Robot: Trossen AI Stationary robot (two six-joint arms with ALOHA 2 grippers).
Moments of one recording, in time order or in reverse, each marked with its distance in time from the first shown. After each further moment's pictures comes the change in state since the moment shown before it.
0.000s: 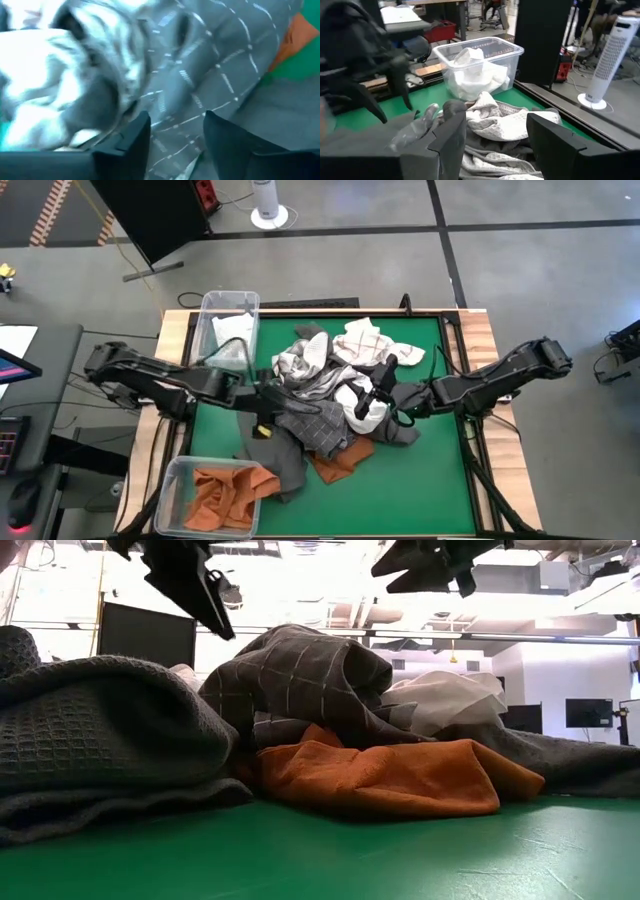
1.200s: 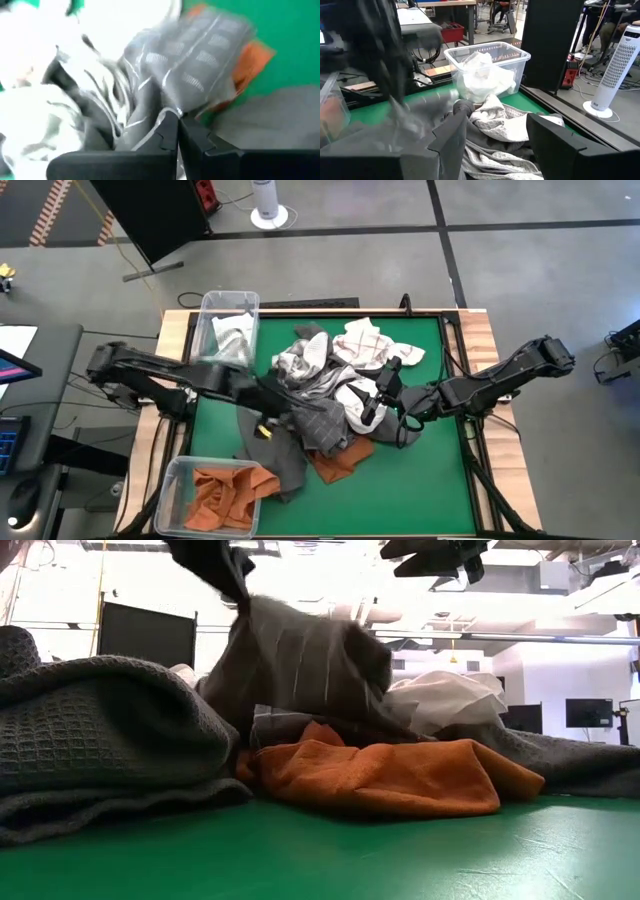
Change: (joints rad) left arm 0.032 -0.018 0.095 0.032 0.136 0.163; right arm 0.049 -0.046 0.001 -0.026 0.011 -0.032
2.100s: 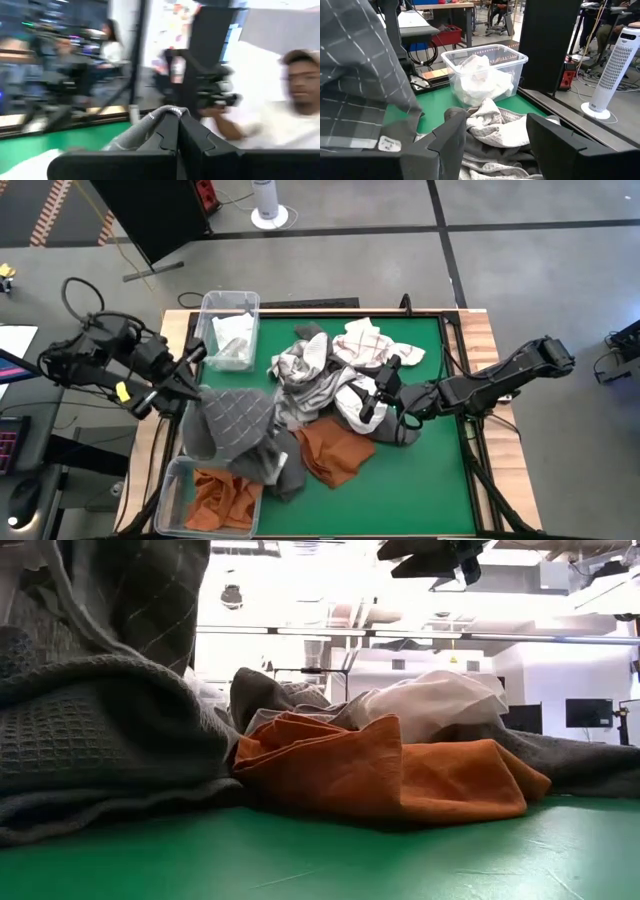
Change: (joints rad) left arm -0.001 -0.606 0.071 0.186 0.500 -0.290; right arm -0.018 0.007 0.000 0.027 -0.003 -0.015
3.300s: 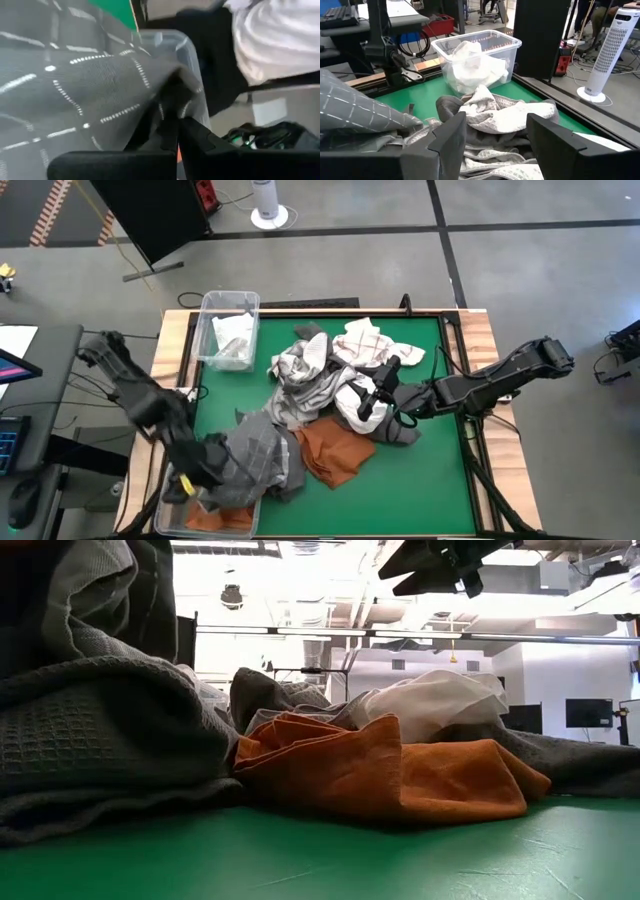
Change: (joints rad) left arm -0.599 0.476 0.000 -0.428 -0.189 -0.478; right arm -0.026 0.016 -0.001 -0.077 -0.002 0.105
